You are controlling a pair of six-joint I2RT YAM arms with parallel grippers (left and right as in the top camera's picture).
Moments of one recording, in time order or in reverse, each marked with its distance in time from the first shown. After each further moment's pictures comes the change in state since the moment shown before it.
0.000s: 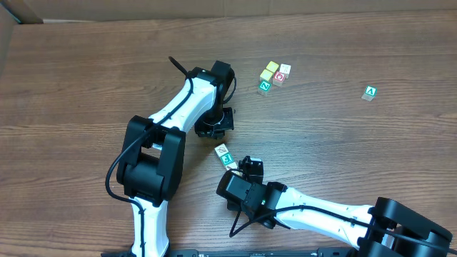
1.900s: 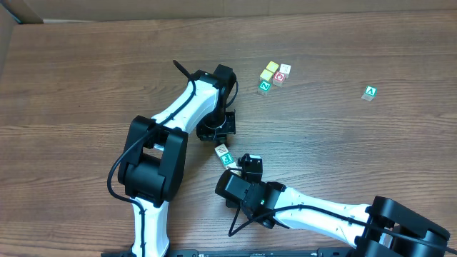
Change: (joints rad) left arm -0.014 0.000 -0.024 -0.002 0.039 0.028; right arm 0.000 0.011 0.000 0.042 0.052 0.000
